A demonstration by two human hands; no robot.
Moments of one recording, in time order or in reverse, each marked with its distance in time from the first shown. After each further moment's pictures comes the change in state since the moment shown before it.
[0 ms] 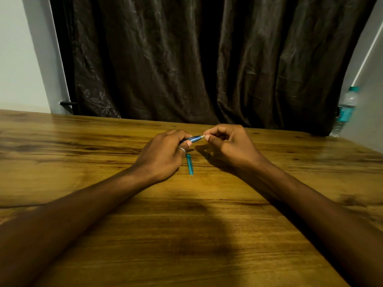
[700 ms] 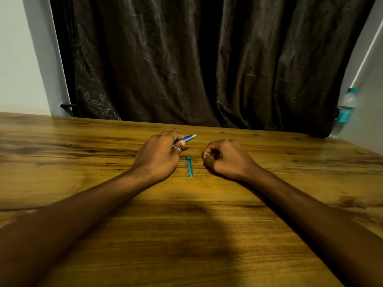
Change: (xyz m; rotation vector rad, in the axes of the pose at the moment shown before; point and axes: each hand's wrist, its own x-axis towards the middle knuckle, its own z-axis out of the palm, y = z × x) left_hand 0.002 0.001 -0.001 0.037 0.053 -0.161; right_hand 0.004 0.021 -0.007 -0.740 -0.155 -0.149
